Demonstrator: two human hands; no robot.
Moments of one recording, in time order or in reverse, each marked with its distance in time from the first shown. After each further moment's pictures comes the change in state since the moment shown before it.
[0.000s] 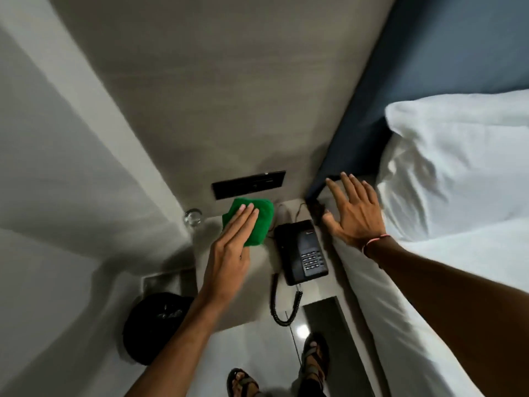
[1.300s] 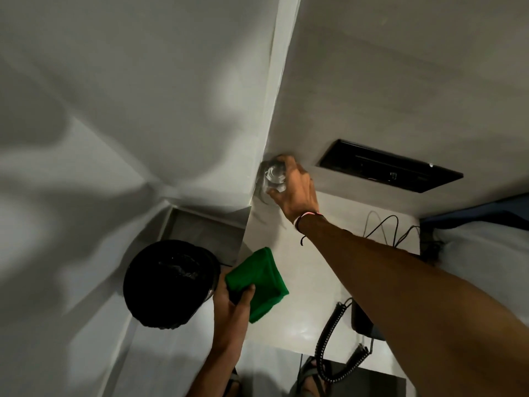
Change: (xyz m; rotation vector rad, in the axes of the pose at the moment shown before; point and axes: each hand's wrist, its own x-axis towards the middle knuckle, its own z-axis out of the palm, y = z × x) left_hand -0.152 -0.204 0.109 -0.824 0.632 -1.162; right_hand 0.146 -0.322 0.230 0.511 -0.218 -0.322
